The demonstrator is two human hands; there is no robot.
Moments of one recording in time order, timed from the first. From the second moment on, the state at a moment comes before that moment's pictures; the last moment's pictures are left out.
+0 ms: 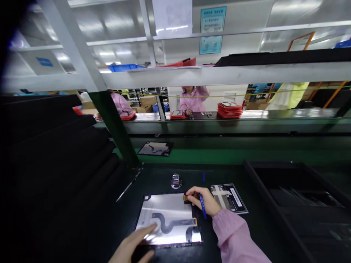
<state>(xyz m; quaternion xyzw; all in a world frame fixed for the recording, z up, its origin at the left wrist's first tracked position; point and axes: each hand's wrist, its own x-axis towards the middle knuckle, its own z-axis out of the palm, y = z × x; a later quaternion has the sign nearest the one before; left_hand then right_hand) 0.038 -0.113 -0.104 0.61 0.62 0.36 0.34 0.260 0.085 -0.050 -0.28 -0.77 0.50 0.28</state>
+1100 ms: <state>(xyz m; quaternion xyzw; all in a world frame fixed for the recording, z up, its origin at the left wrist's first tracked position) 0.101 0.013 -0.077 0.49 0.51 0.51 0.48 0.257 0.081 -0.074 -0.27 -0.76 0.49 0.34</state>
